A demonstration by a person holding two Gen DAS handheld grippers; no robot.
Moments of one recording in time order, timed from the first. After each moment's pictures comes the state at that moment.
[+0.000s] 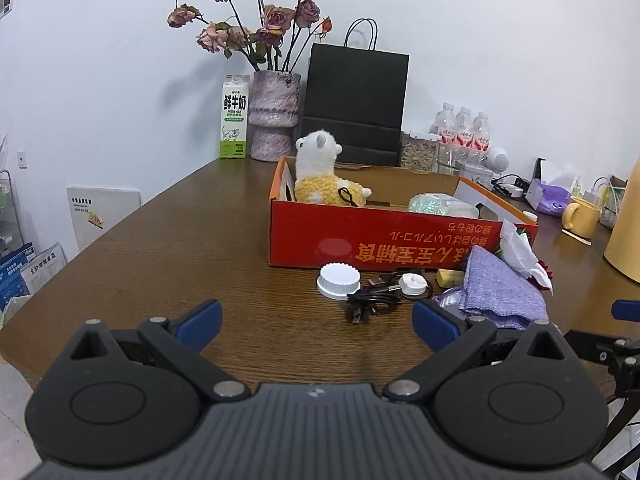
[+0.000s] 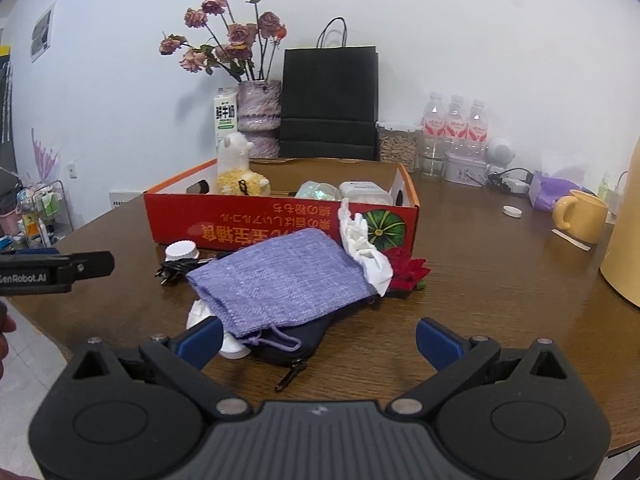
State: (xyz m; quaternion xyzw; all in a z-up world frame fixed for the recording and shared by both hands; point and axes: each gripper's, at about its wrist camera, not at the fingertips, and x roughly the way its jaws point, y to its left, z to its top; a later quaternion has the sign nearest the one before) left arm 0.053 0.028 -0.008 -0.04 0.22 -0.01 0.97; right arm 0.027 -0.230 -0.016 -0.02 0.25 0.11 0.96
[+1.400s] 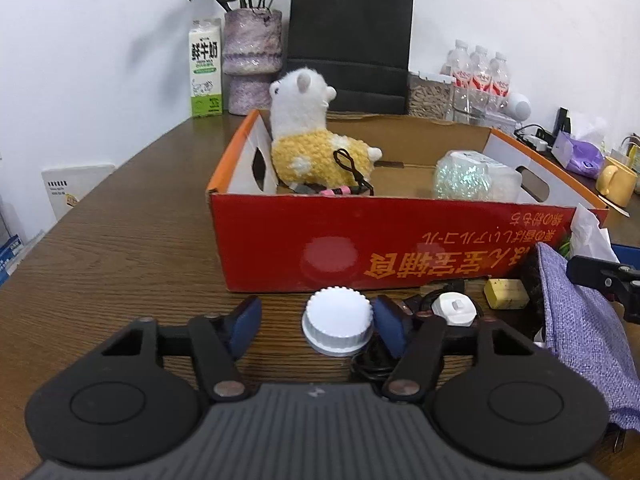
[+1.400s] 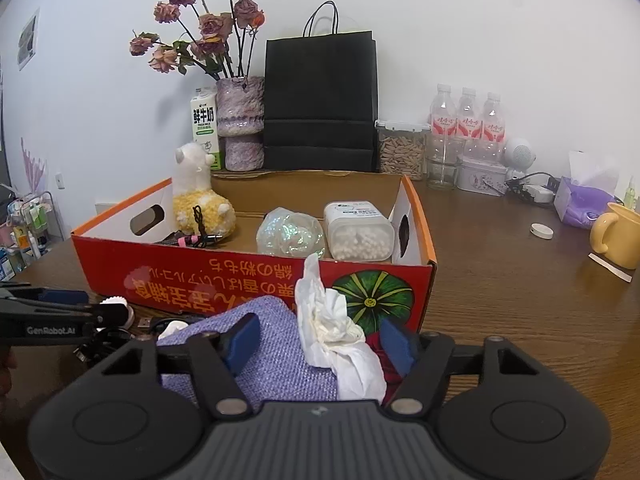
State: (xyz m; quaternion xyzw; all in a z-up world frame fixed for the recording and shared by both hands) left arm 0.180 0.012 -0.034 -0.01 0.31 -0.02 0.95; right arm 0.154 -0.231 -0.026 -0.01 0.25 0.12 0.96
